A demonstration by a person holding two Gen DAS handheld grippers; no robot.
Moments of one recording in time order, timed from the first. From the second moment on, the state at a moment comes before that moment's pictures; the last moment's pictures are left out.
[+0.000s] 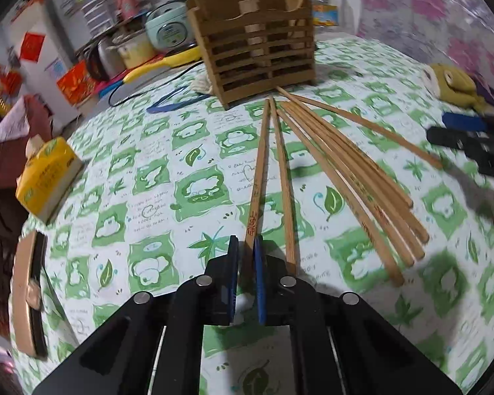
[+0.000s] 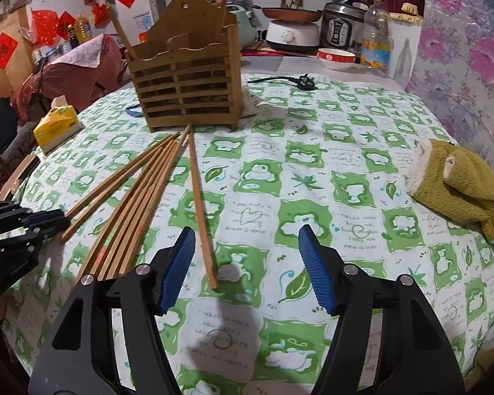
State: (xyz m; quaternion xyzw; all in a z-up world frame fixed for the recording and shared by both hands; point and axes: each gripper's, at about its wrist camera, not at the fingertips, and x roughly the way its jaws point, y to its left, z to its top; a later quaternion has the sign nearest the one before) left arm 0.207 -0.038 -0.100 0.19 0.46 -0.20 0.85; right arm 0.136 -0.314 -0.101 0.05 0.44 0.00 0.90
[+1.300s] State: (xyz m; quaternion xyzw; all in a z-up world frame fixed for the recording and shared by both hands) left arm 0.199 -0.017 -0.098 0.16 0.47 -0.22 0.84; right arm 0.124 -0.289 -0.114 0.02 0.49 0.06 0.87
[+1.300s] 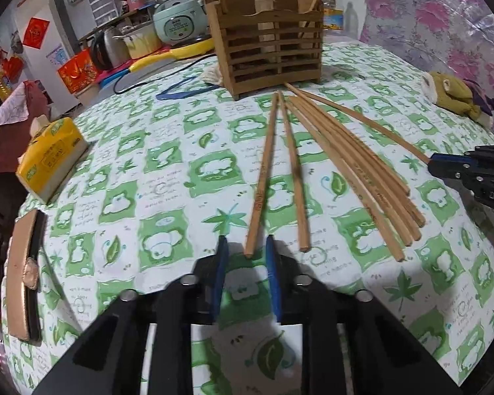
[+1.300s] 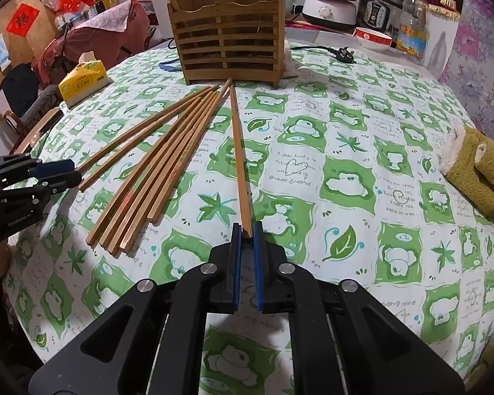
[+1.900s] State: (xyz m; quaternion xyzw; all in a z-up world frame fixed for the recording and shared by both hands) left arm 0.185 -0.012 -0.059 0.12 0.42 -0.21 0.87; right arm 0.100 -0.299 -0.066 0.04 0.39 0.02 0.92
